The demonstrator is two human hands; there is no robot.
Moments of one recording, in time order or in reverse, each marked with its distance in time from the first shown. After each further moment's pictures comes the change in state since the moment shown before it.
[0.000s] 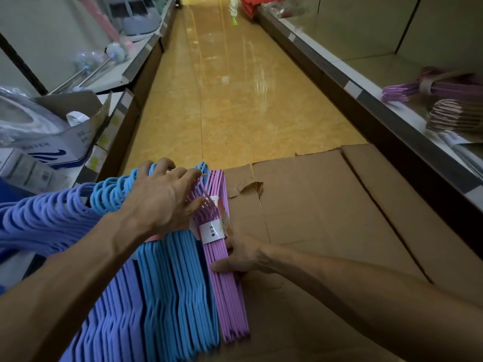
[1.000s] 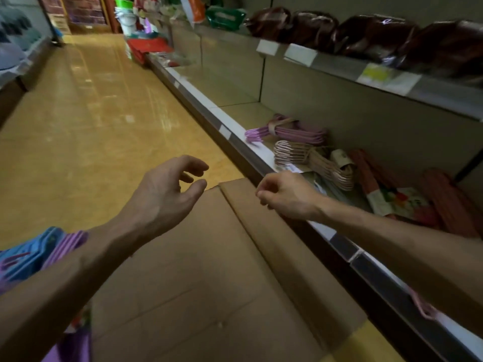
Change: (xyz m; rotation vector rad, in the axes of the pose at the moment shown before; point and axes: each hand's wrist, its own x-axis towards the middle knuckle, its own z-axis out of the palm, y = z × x) left_hand 0.110 0.221 -0.086 -0.908 0.288 0.273; right_hand -0.241 0.076 -0.255 -0.399 0.896 -0.022
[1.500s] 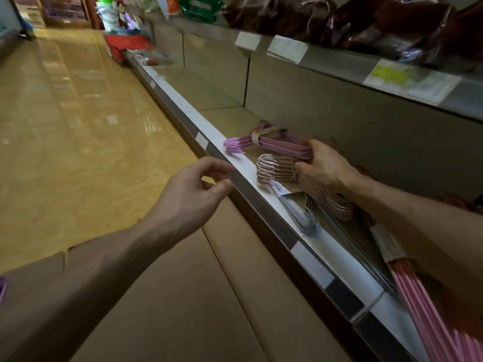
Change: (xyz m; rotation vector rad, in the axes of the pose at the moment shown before) left_hand 0.104 0.022 0.098 -0.414 -0.053 -0.118; right_hand 0.109 0.123 -0.081 -0.177 0.262 0.257
